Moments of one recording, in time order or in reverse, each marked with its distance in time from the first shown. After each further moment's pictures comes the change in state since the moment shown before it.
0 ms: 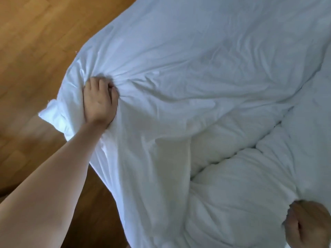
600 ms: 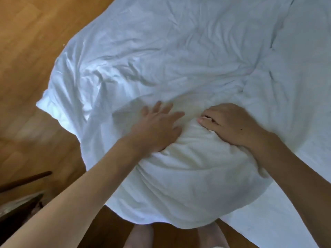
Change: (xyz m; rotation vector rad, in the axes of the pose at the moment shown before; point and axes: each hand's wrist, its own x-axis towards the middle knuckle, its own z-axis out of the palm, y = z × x) left_hand -0.076 0.189 -0.124 -0.241 -0.907 0.280; right_hand 0.131 -0.042 0.014 0.060 -0.518 -0.211
